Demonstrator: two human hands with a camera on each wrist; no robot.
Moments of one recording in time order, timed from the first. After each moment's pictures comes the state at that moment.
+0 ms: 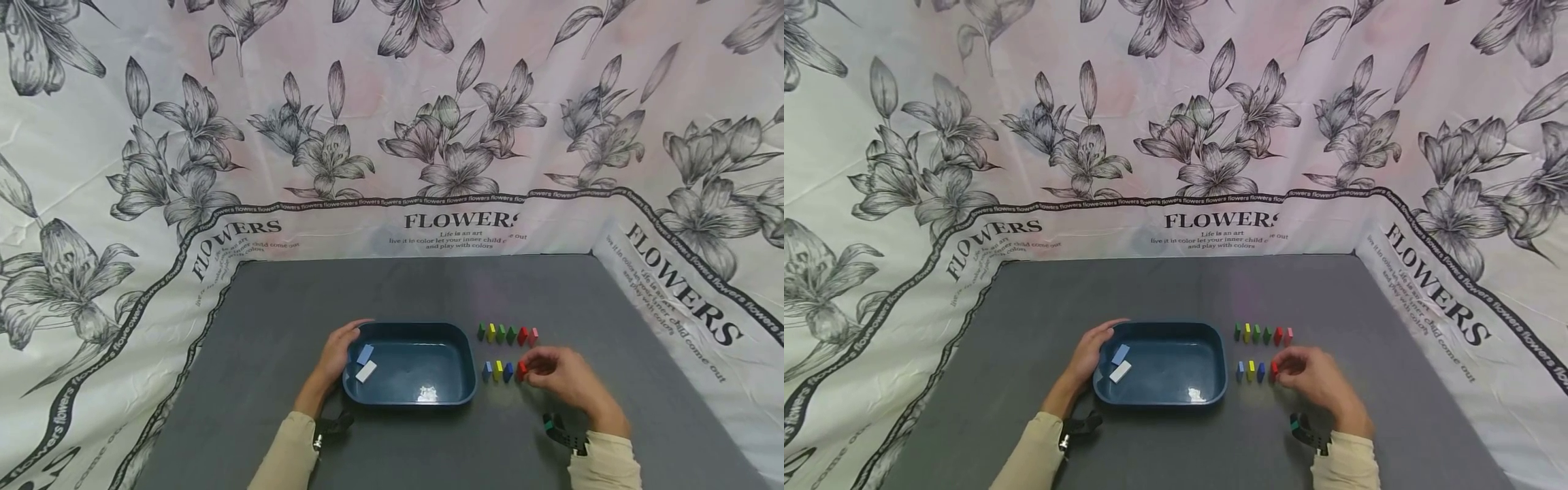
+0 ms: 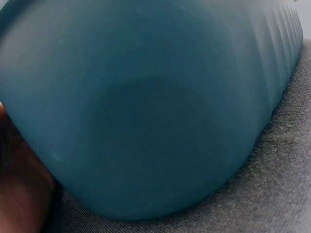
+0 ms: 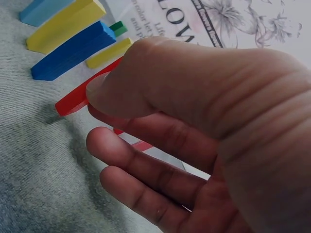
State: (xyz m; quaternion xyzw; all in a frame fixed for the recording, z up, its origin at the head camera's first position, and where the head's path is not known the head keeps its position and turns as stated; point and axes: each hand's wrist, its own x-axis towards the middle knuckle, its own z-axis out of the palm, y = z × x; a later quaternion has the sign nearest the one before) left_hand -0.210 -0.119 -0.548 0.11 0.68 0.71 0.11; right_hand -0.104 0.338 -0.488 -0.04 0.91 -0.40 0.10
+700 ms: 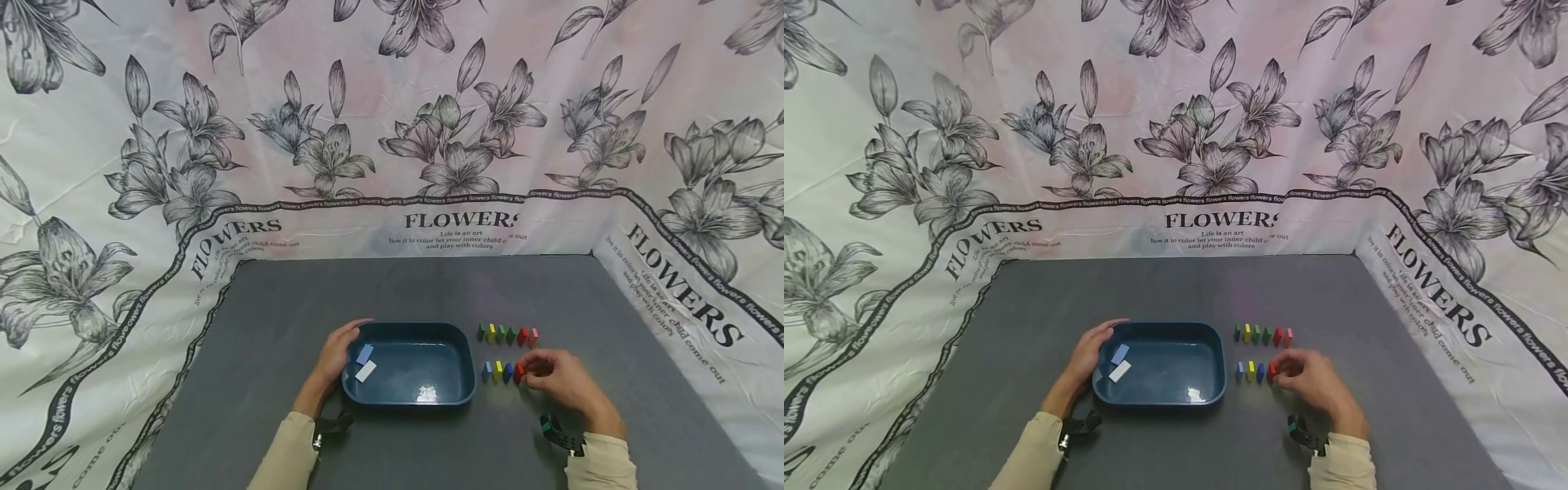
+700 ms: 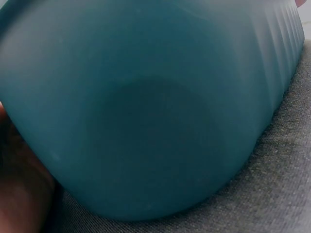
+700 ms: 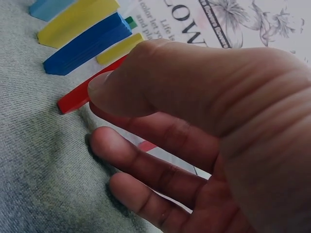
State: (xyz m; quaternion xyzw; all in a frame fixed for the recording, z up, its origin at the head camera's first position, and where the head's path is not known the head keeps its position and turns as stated) left_hand -0.209 -0.120 -0.548 0.11 0.70 0.70 0.11; right_hand -0.106 0.338 -0.497 -0.03 0.90 -0.41 0.11
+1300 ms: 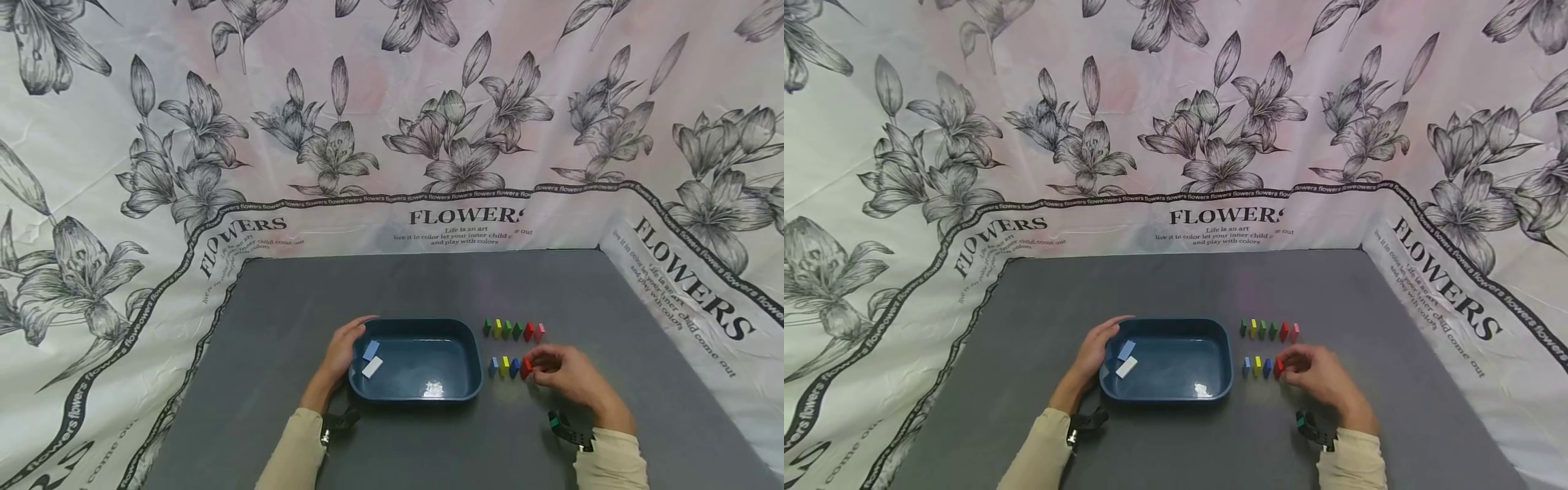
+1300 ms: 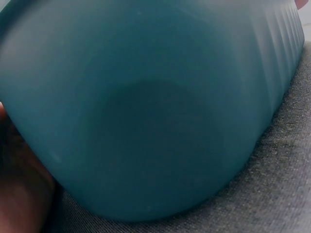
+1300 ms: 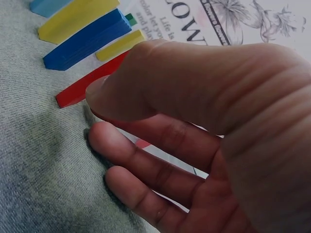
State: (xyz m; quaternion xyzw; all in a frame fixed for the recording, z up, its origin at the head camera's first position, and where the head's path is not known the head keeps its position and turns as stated) left_hand -0.208 -0.126 -0.549 0.12 0.70 0.70 0.11; right_hand -0.103 0.333 -0.498 -0.05 0.90 -0.42 0.10
